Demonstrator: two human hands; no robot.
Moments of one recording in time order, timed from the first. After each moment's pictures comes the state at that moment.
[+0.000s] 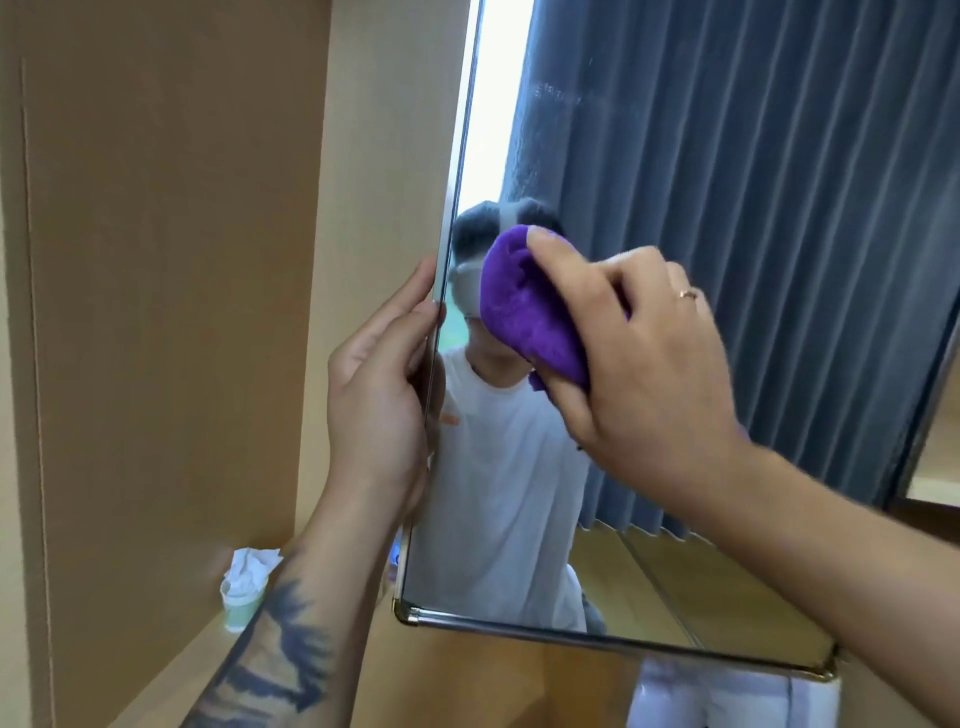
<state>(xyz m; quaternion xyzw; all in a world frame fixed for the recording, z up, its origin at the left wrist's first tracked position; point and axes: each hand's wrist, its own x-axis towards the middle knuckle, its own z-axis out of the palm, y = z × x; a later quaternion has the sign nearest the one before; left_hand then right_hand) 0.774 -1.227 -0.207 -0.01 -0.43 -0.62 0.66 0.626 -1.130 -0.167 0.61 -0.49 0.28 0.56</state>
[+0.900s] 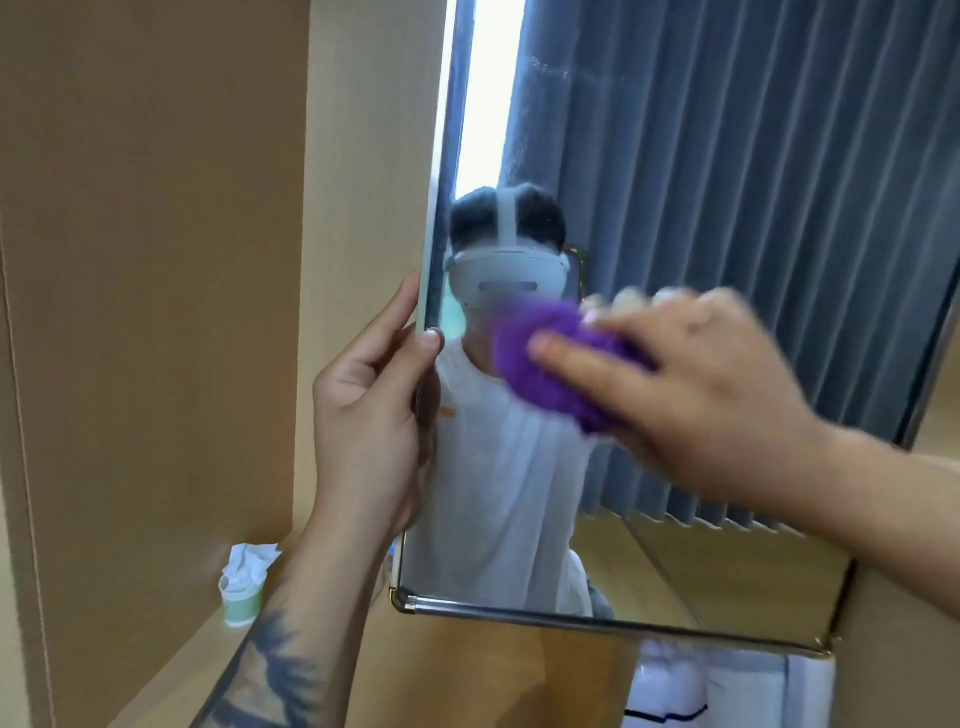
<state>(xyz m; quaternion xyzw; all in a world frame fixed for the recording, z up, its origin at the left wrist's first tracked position) 0.770 -1.232 -0.233 0.00 -0.47 -0.58 0.67 0.577 -1.106 -0.172 0.66 -0.35 0.12 0.65</state>
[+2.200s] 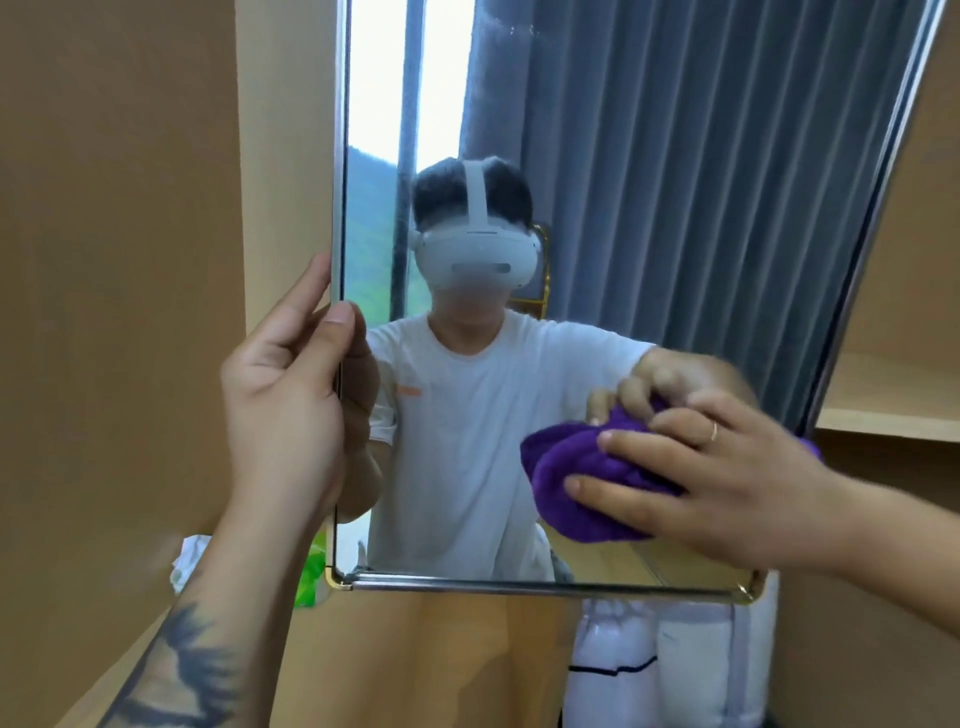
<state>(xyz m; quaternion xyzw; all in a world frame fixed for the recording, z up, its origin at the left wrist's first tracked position) 0.764 -1.231 -0.239 0.04 -0.49 -0.49 0.72 0.507 -1.044 -0.231 0.72 -0.32 -0.04 0.61</state>
